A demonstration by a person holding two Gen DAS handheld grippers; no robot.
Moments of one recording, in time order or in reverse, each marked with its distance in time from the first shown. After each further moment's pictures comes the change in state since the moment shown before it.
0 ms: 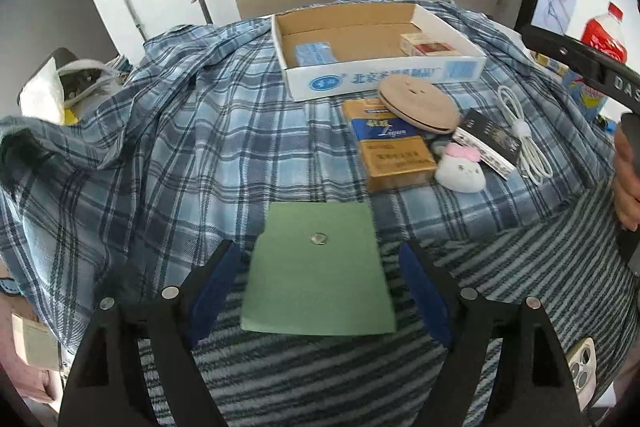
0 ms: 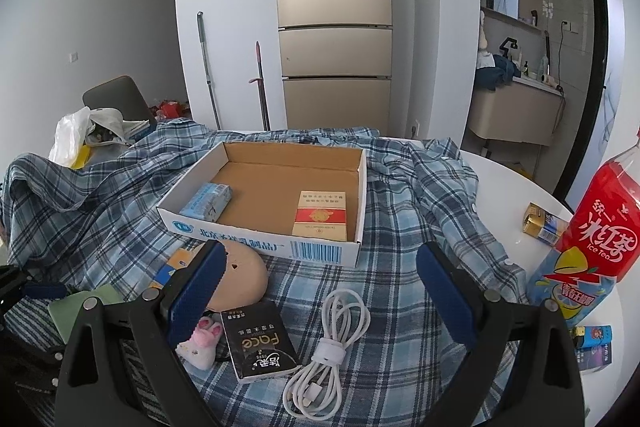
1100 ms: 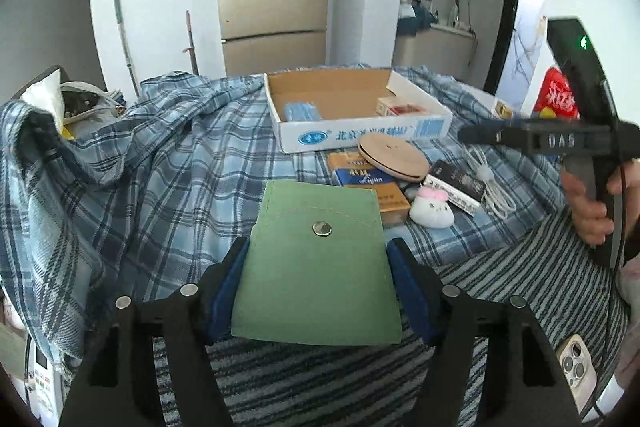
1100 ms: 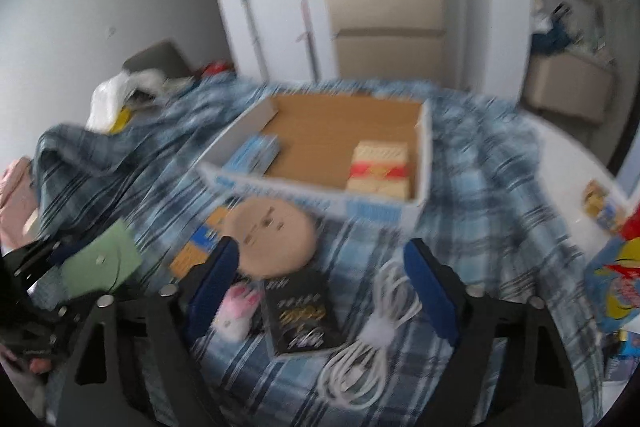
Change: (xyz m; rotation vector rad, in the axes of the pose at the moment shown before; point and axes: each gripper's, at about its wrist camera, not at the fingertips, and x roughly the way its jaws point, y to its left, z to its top) left arm -0.027 0.016 -0.024 -0.029 -0.281 -0.112; right arm 0.036 0.010 -0.012 -0.031 0.229 0.265
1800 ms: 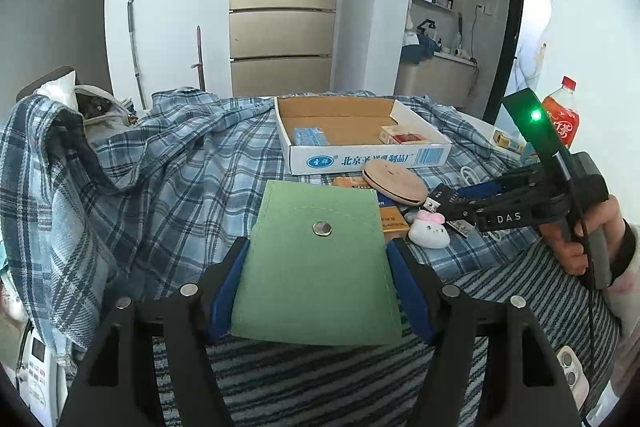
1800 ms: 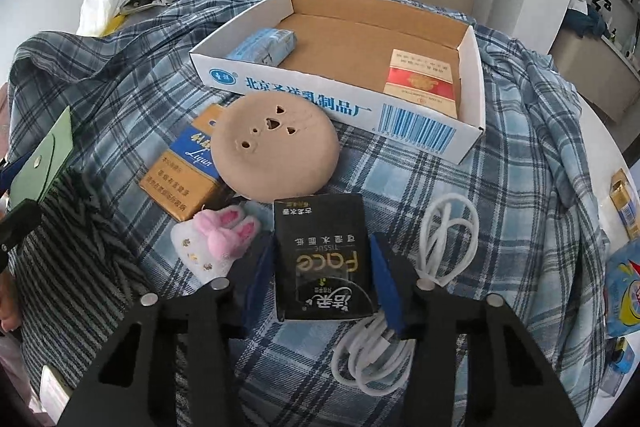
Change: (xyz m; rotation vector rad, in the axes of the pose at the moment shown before) left arm -0.016 0.006 -0.003 -0.036 -0.093 -0.009; right arm 0.053 0.015 -0.020 -0.106 0.242 -0.072
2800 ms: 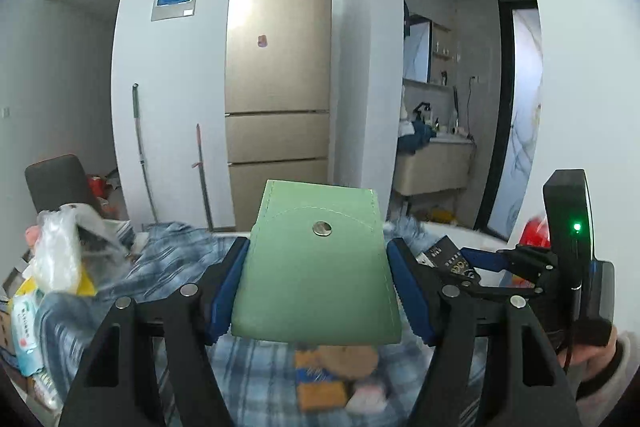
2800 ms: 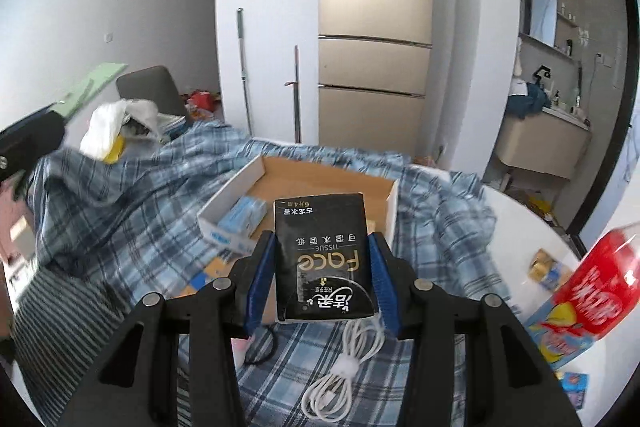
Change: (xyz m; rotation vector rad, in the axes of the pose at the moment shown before) left arm -0.045 -0.068 0.152 0.014 -0.305 0.029; right arm -0.135 -0.005 0.037 0.061 -0.453 -0.166
